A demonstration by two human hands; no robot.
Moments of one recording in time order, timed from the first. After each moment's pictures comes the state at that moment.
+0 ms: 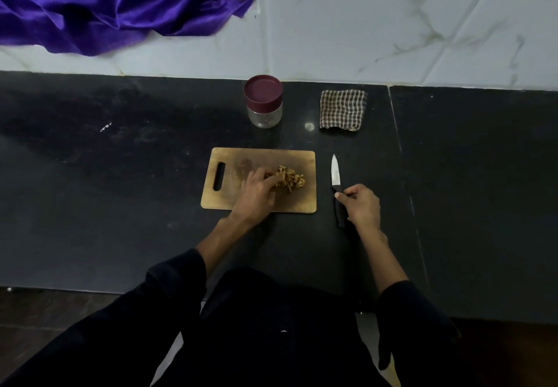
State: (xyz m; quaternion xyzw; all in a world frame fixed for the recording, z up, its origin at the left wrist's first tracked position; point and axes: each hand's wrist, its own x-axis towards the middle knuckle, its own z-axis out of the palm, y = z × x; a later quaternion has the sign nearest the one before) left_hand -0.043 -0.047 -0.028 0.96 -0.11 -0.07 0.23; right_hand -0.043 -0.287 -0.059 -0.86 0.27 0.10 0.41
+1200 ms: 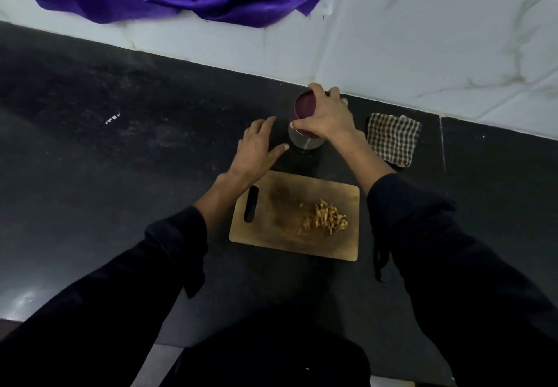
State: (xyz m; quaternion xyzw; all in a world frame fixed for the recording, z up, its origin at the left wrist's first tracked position) left_hand 0.108 0.052 -0.014 0.93 -0.02 -0.09 0.37; right_hand 0.194 -0.107 0.026 -0.98 -0.03 0.15 0.16
